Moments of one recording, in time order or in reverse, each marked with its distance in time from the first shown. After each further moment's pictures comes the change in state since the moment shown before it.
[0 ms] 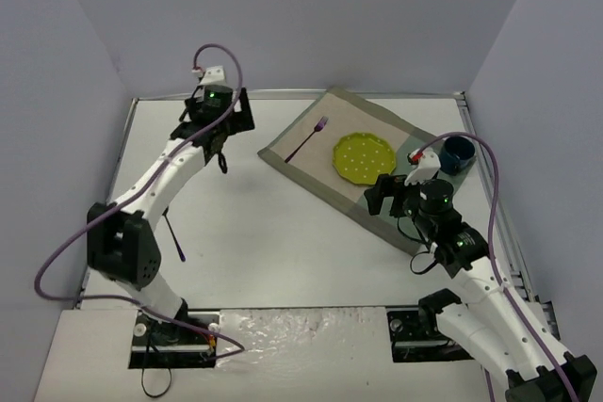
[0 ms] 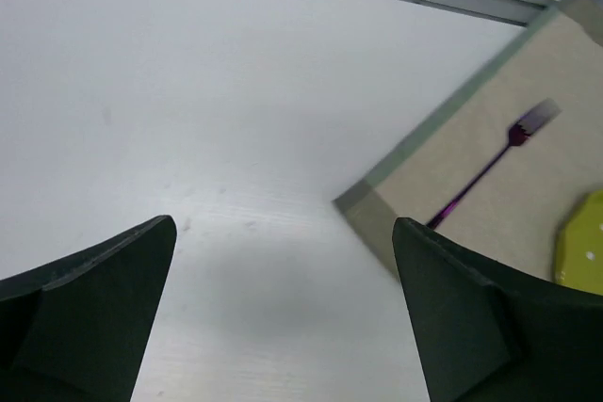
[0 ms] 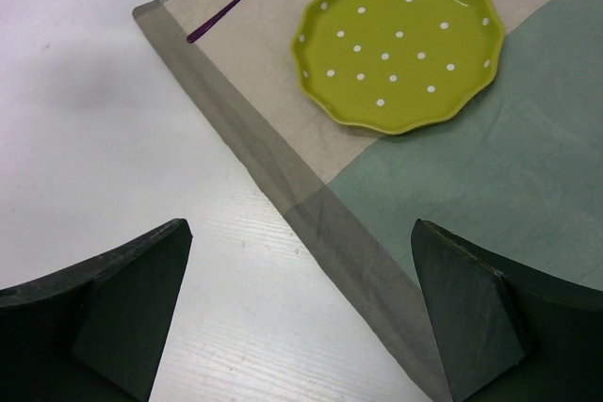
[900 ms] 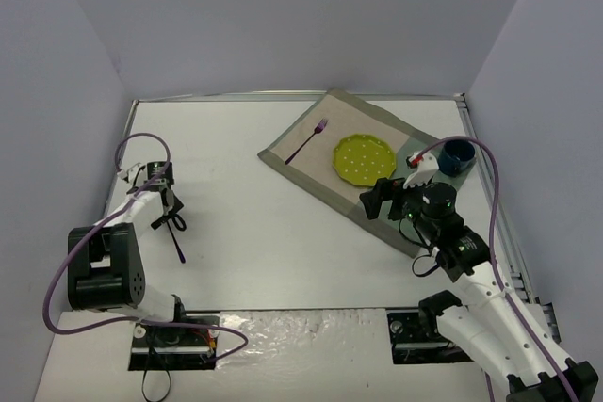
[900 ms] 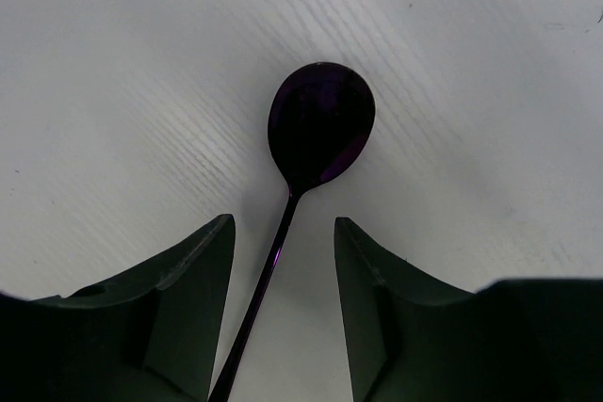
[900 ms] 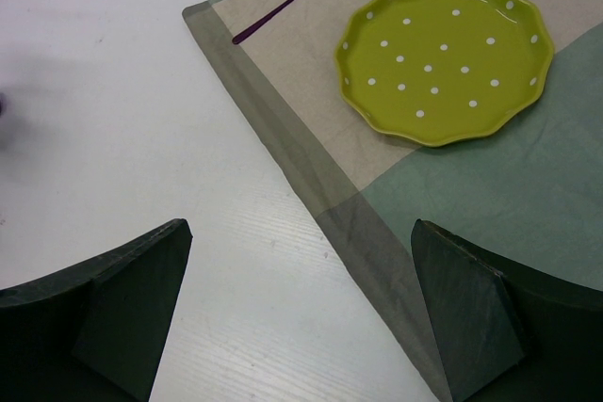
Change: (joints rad) left arm 0.422 -0.150 -0.650 -0.020 -0.044 -0.271; right arm 0.000 -0.024 -0.010 0.029 -0.087 -0.002
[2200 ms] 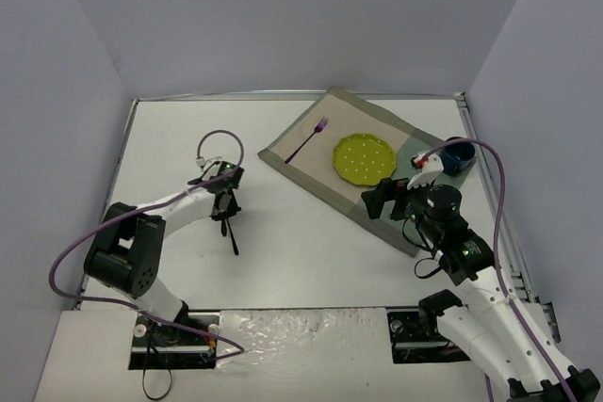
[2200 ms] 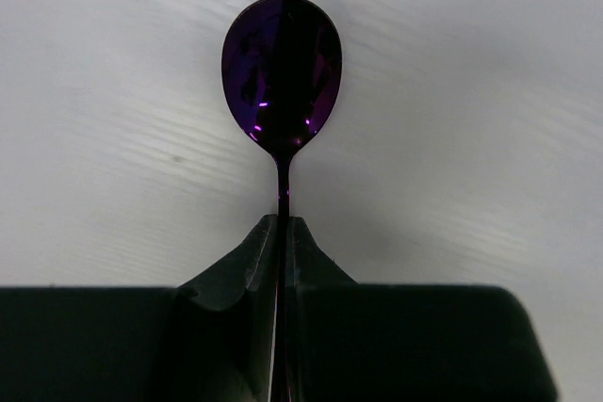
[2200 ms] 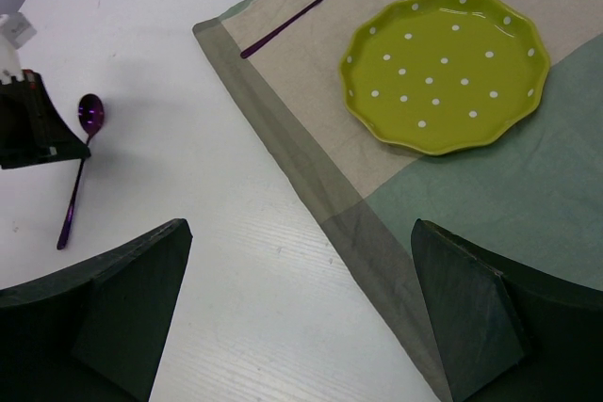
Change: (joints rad) left arm -0.444 0.098 0.059 -0.005 0.081 -0.048; right arm 0.000 -0.039 -0.002 0.000 0.001 0.007
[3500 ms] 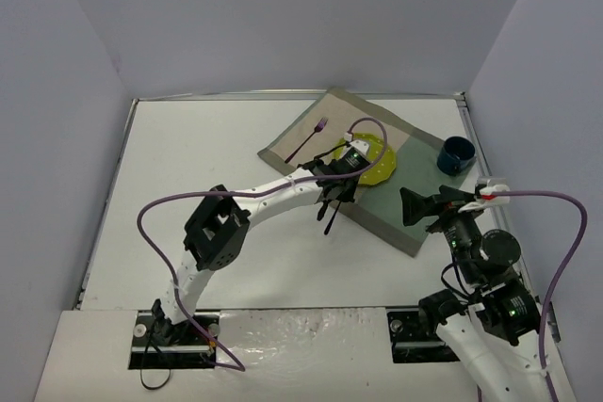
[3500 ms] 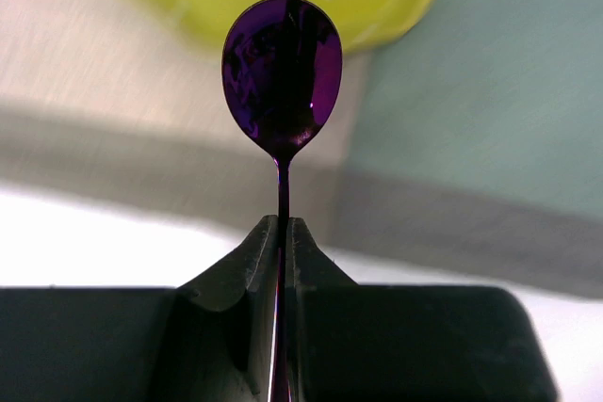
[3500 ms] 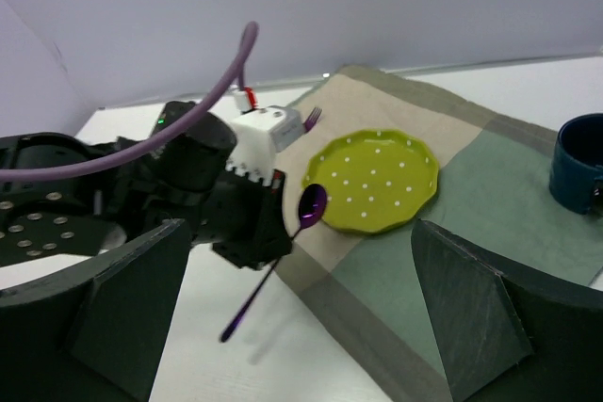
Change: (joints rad) left arm -0.588 0.579 0.985 -0.175 0.093 0.253; right arm 0.000 -0.376 0.095 -0.147 0.215 0.017
